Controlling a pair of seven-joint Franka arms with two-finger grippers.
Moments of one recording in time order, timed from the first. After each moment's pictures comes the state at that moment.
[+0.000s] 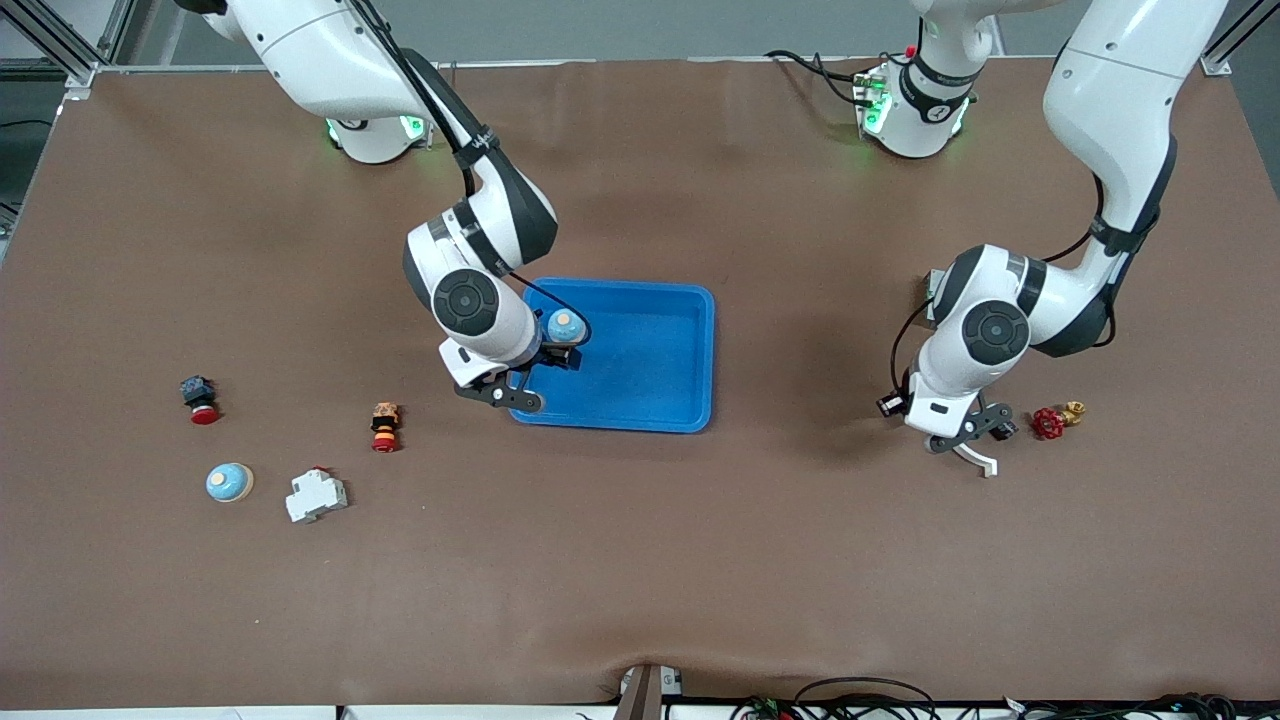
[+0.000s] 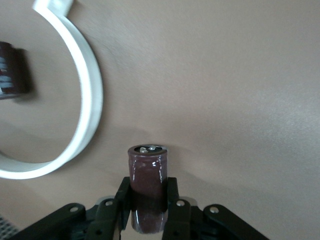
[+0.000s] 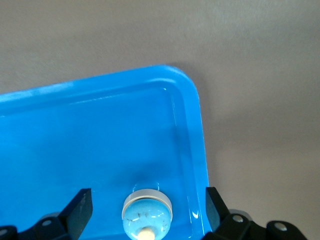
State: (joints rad) left arm 0.10 0.51 -0.32 -2.02 0.33 2.43 -0.87; right arm 0.51 0.53 0.07 -1.78 0.11 2.18 0.73
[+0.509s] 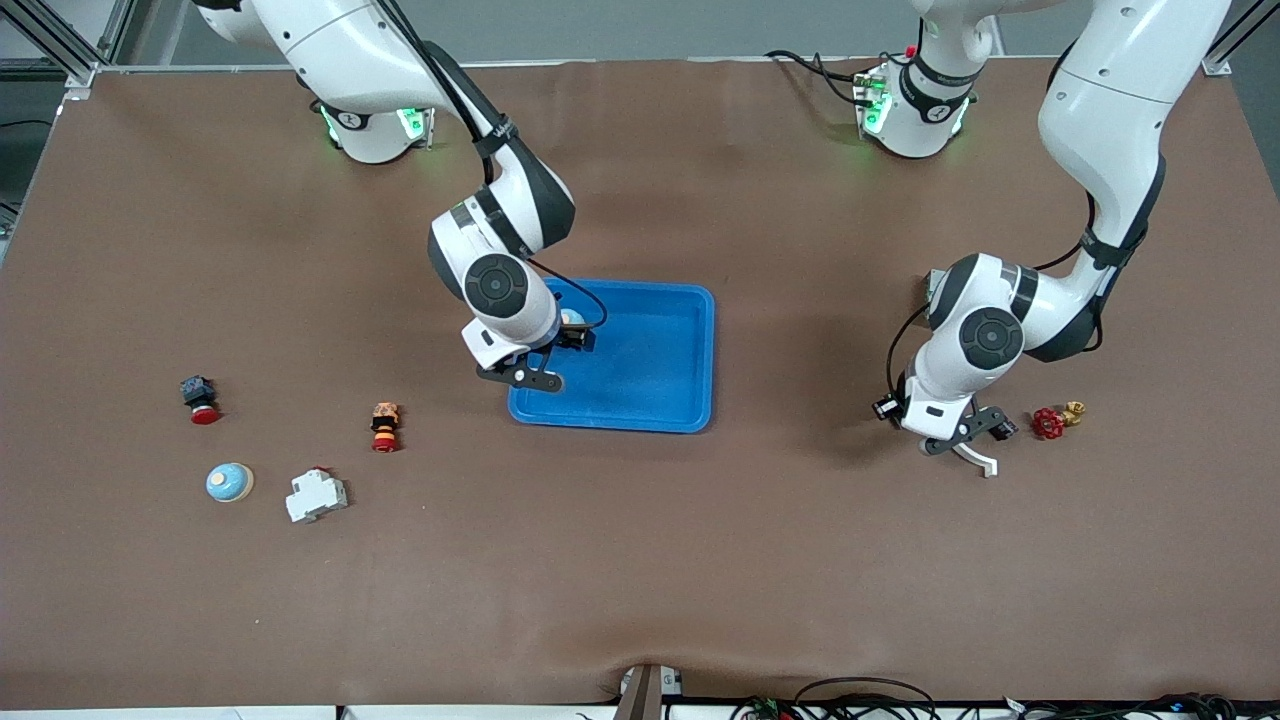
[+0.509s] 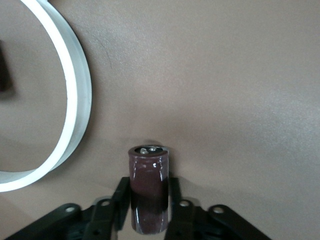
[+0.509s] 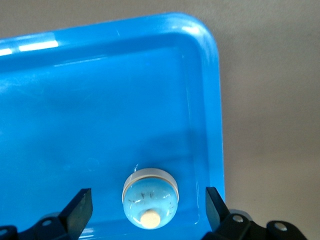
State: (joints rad) left arm 0.10 0.54 -0.31 -2.03 0.33 2.47 -0.87; right arm 0.56 0.52 0.07 -1.82 0.11 2.19 0.76
